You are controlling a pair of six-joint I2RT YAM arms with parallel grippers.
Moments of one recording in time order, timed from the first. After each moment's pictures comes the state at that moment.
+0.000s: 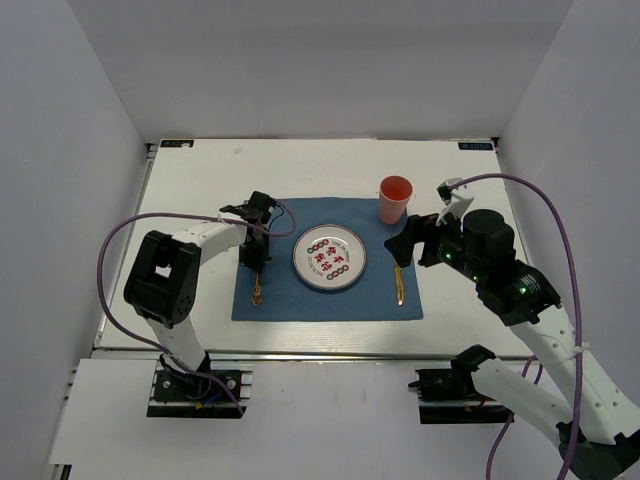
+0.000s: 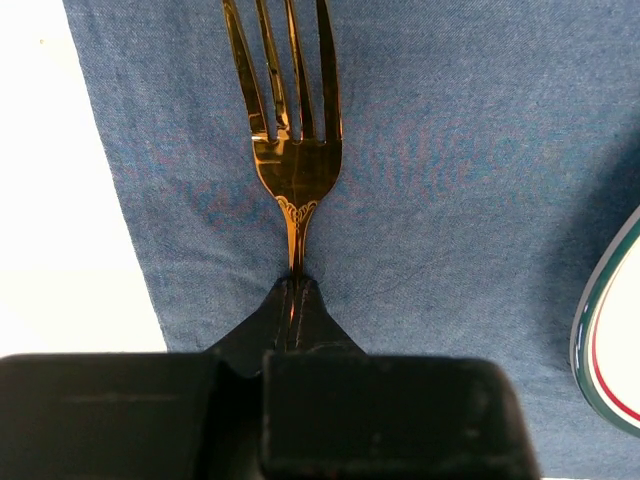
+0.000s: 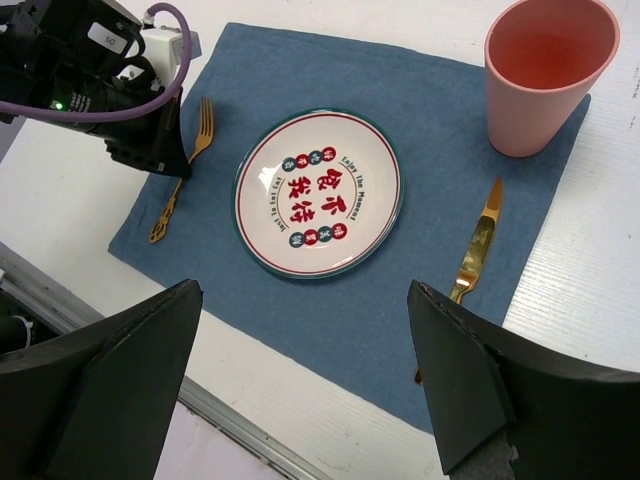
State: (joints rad) left arm -0.41 1.76 1.10 -0.65 -0.14 -0.40; right arm 0.56 0.77 0.98 -0.58 -0.08 0.30
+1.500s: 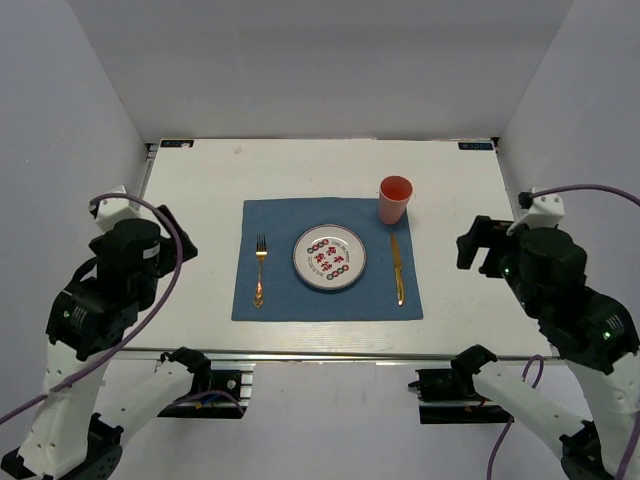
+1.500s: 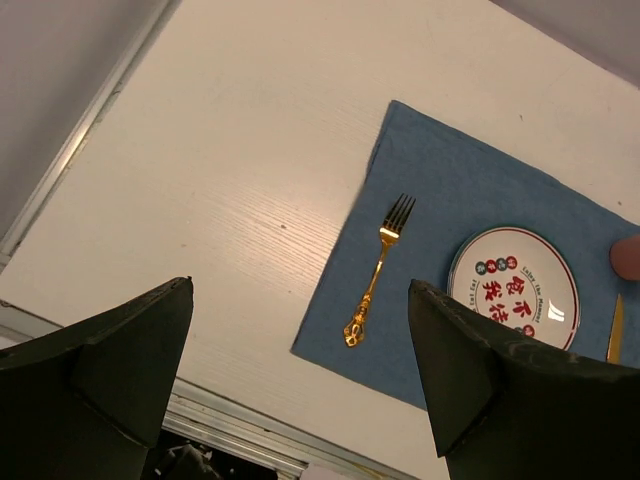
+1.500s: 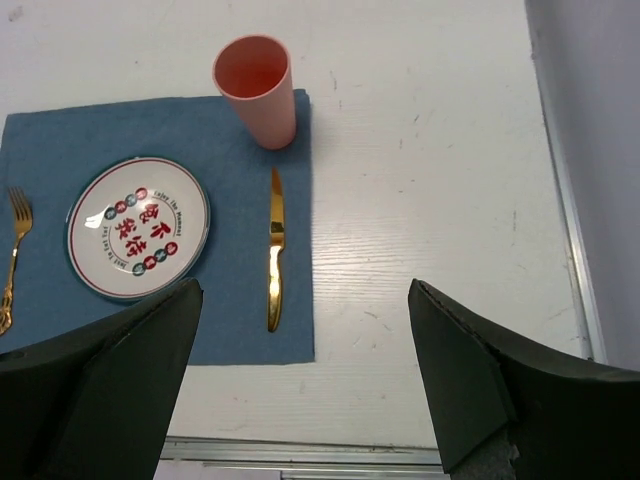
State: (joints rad) left arm -0.45 0.79 1.41 -1.21 -0.62 -0.61; right arm 0.56 0.69 1.31 -1.06 0.42 0.30
